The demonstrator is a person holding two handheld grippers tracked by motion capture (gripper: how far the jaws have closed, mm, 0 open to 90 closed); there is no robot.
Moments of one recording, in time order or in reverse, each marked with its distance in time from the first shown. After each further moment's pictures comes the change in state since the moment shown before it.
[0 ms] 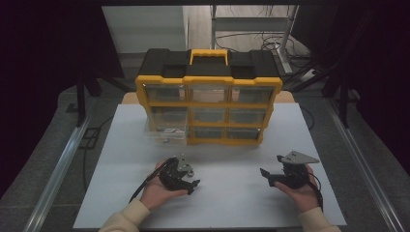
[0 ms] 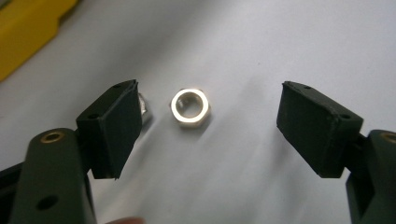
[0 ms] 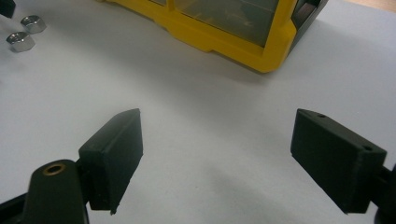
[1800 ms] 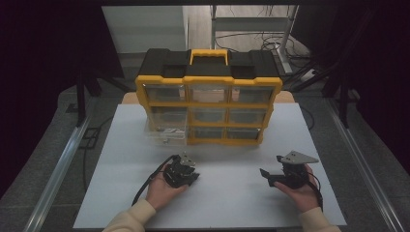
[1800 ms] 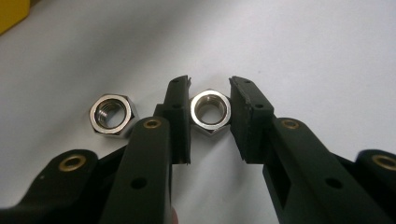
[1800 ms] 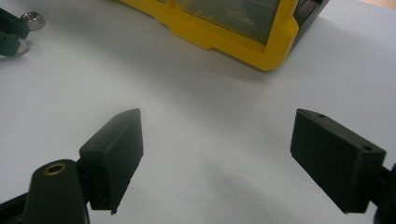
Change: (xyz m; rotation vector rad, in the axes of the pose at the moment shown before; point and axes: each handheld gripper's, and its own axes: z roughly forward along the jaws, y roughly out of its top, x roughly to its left) left arm 0.007 0.007 0.010 0.030 -0.067 -0.087; right arm 0.000 0.000 0.001 0.009 0.003 -0.004
